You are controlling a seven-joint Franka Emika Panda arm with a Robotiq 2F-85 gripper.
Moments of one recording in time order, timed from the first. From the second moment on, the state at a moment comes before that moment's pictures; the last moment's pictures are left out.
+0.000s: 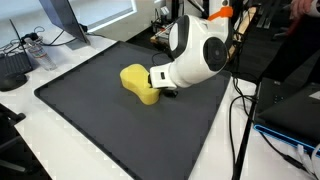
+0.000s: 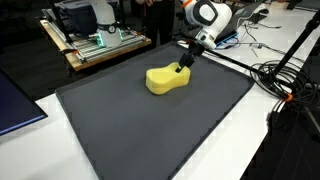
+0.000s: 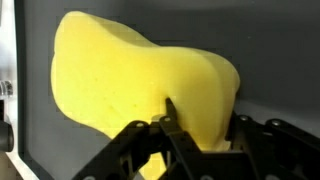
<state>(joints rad) 0.42 0.74 -0.03 -1.69 -0.61 1.94 0.66</state>
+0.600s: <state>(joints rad) 0.42 0.74 -0.03 -1.68 -0.61 1.94 0.68</state>
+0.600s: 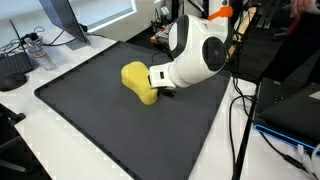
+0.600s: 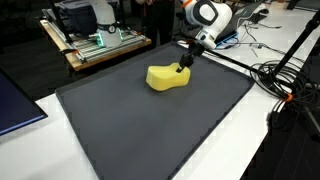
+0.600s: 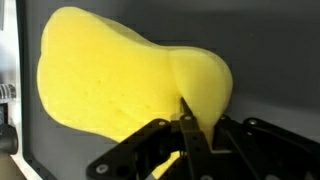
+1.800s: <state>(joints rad) 0.42 0.72 -0.03 -1.72 -0.62 1.98 0.71</state>
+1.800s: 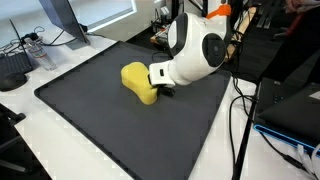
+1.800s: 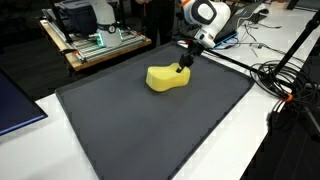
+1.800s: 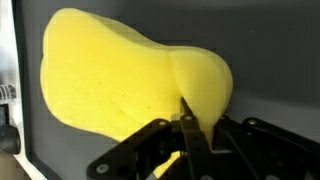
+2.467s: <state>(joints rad) 0.41 0.67 -0.04 -1.80 -0.67 2.07 0.71</state>
